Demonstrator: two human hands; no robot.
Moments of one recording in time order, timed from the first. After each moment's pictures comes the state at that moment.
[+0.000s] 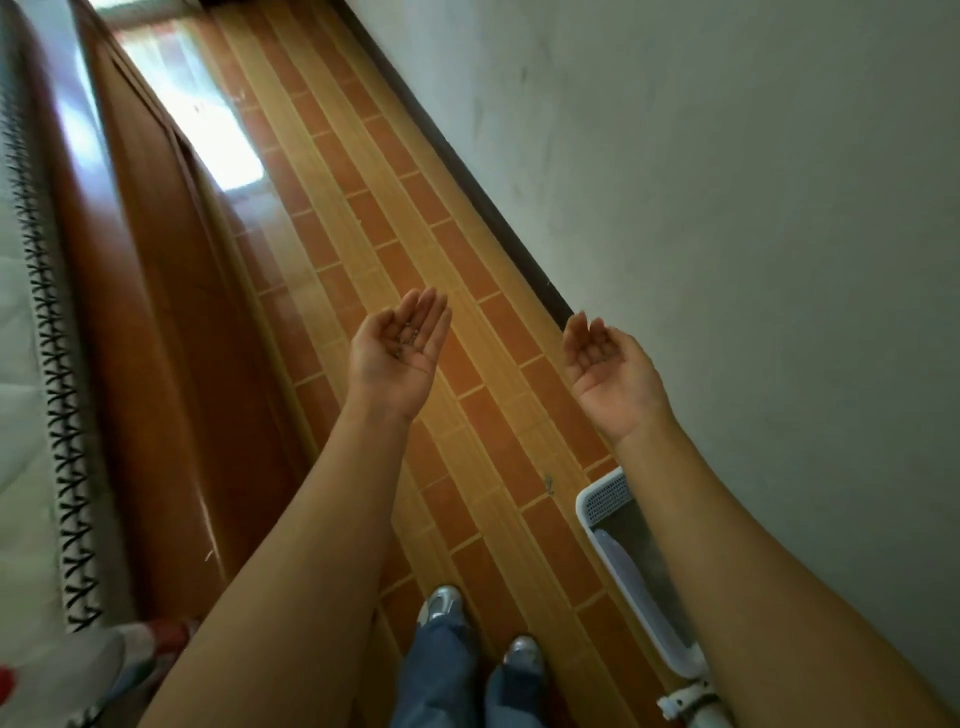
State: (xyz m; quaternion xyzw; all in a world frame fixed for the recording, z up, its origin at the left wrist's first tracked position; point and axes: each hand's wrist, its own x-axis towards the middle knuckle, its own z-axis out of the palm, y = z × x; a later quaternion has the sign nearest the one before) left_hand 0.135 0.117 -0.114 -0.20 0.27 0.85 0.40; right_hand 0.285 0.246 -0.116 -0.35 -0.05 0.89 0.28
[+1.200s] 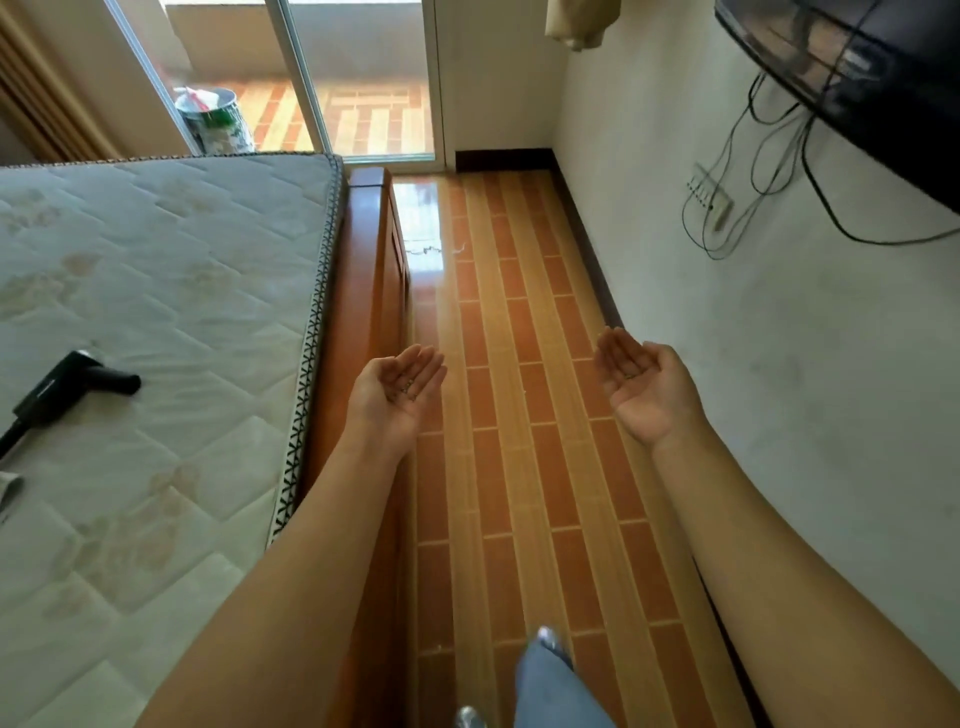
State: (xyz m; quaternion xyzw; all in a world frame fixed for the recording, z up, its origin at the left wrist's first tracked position) left_hand -0.258 0.066 0.026 -0.22 0.34 0.89 0.21; right_hand -0.168 0.291 0.045 -0.29 -0.22 0.92 0.14
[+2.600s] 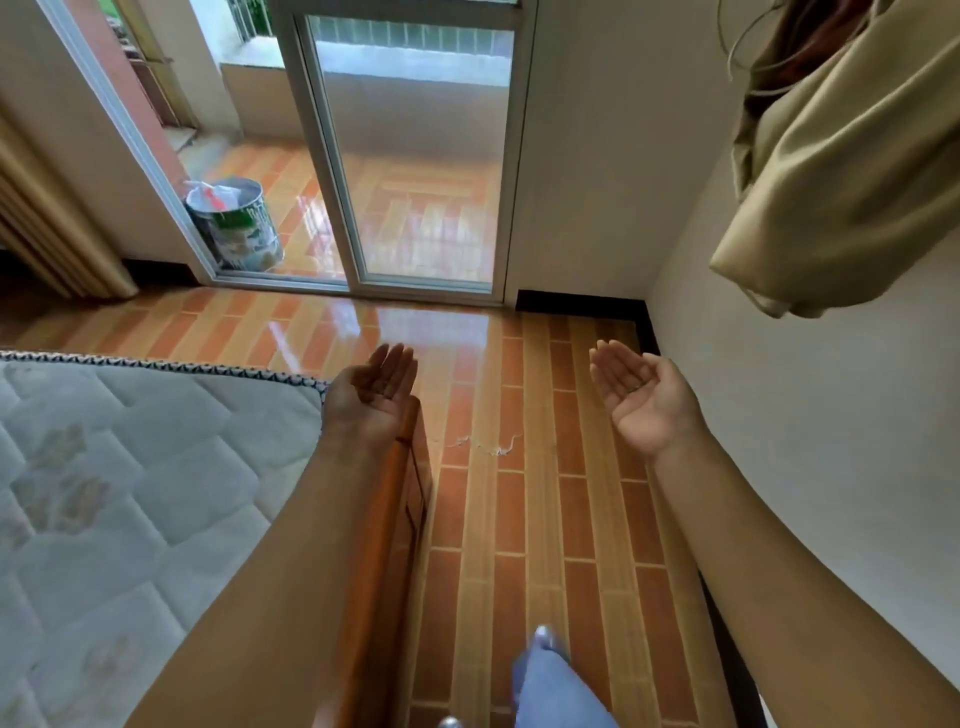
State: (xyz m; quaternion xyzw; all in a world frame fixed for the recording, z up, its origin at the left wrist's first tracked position) left_hand -1.146 0.248 0.046 -0.24 0.24 0.94 0.10; right_hand -1.079 0.500 0.068 -0.28 -0.31 0.91 0.07
